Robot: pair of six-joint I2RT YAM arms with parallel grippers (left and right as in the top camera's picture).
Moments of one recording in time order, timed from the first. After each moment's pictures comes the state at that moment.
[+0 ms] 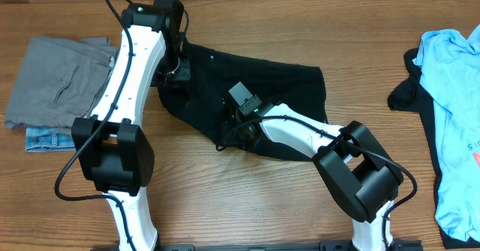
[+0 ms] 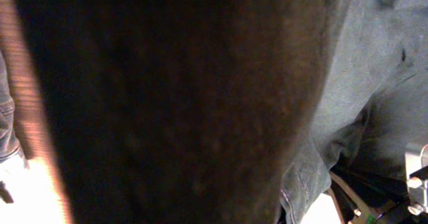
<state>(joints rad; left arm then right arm) -0.16 2.10 2.00 -1.45 -0.04 -0.23 0.71 2.04 1.29 -0.45 -0.27 0.59</state>
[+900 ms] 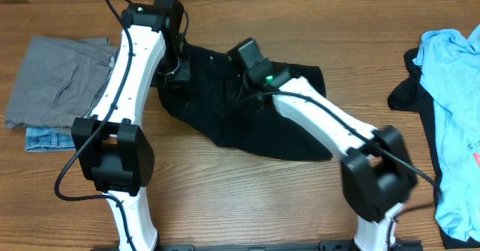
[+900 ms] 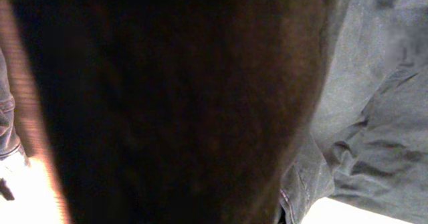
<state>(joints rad) -0.16 2.10 2.00 -1.46 -0.04 -0.23 0.63 2.00 1.56 -0.61 -0.14 0.58</state>
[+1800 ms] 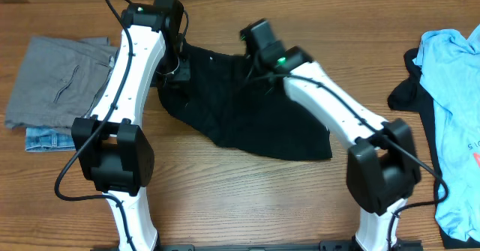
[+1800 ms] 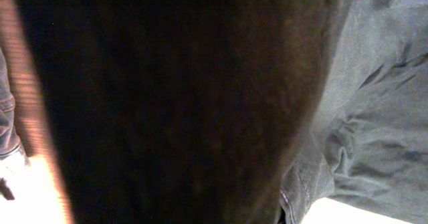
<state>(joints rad) -0.16 2.10 2.00 -1.46 -0.04 -0.23 0.52 2.01 1.67 -0.61 -0.18 0.55</state>
